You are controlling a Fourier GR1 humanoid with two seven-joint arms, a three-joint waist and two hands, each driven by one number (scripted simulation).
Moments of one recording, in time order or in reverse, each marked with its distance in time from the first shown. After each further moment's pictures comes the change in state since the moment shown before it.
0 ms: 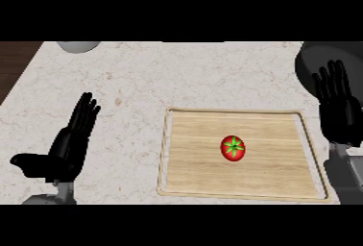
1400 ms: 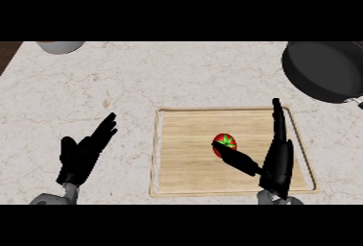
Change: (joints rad) left arm -0.010 0.070 -0.084 0.190 -0.004 -0.177 0.147; right arm 0.189 0.233 0.468 -0.362 1.081 -0.689 0.735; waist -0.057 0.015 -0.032
